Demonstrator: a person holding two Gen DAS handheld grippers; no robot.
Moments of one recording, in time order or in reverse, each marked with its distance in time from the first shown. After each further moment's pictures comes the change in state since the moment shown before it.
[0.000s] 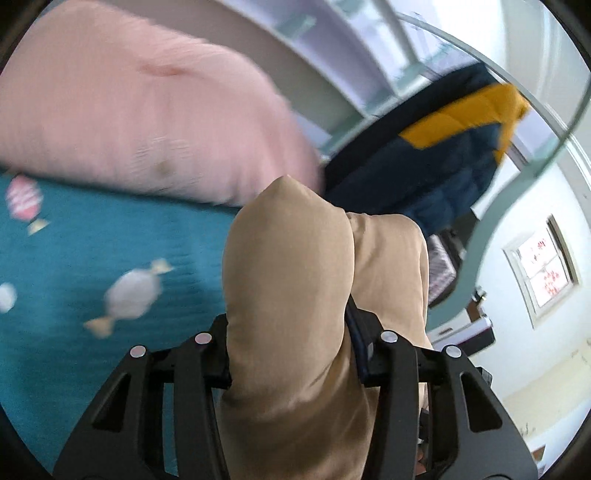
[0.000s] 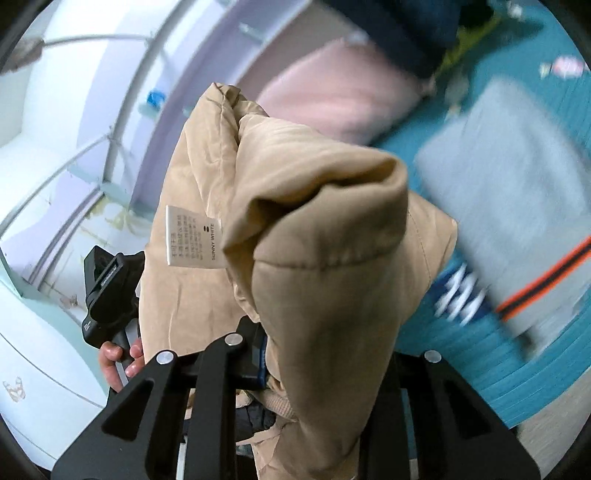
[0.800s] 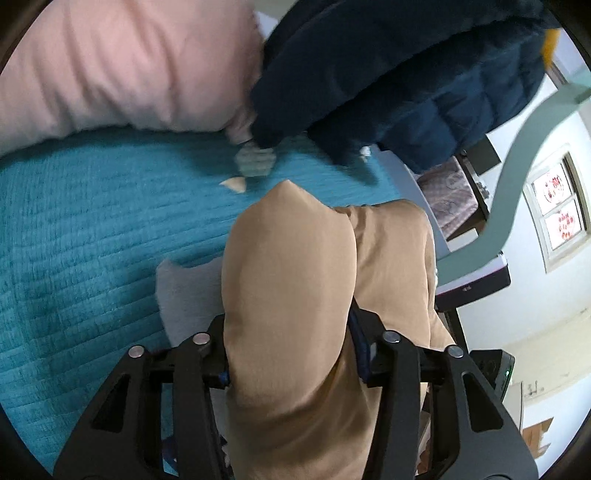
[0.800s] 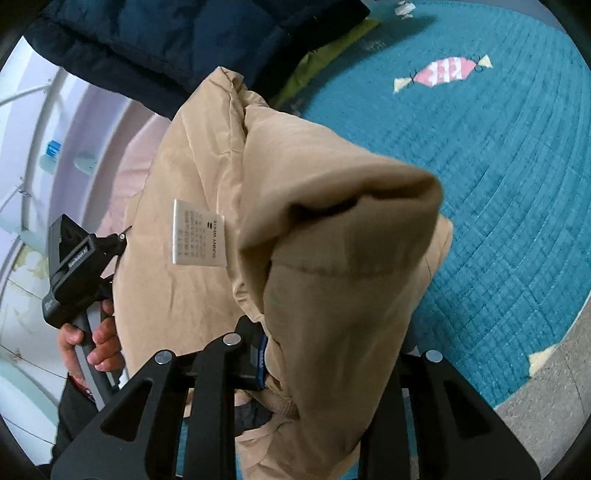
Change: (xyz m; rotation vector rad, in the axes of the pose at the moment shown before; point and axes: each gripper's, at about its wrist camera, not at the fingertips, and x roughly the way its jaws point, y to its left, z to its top) left arm 0.305 -0.048 -0.015 0.066 0.321 0.009; right arm -0.042 -0.205 0.088 0.124 0.002 -0.321
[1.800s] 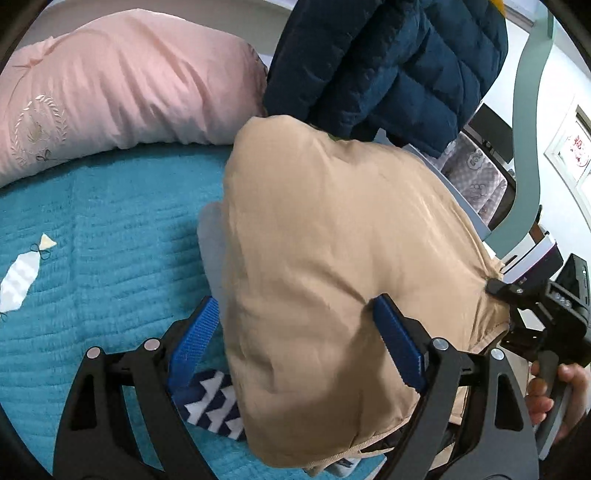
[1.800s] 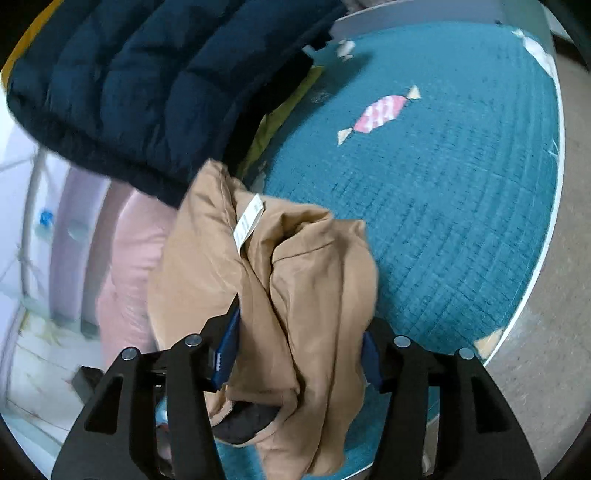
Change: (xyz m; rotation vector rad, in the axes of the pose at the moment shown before) left arm -0.028 -0.059 -0.116 0.171 -0.192 0.246; right arm -0.083 -0.029 0.012 0.188 -0.180 -0.037
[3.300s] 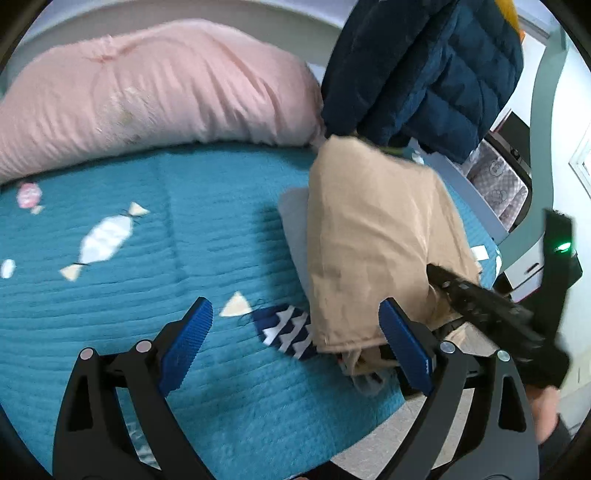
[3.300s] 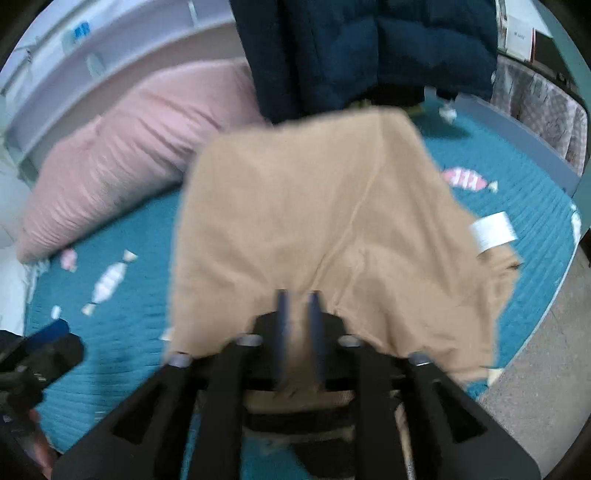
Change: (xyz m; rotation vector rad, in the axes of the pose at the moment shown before) left arm -0.120 0.035 -0.042 -0.049 -0.024 0.149; right arm 0.059 0.161 -0.111 -0.643 -0.025 -0.254
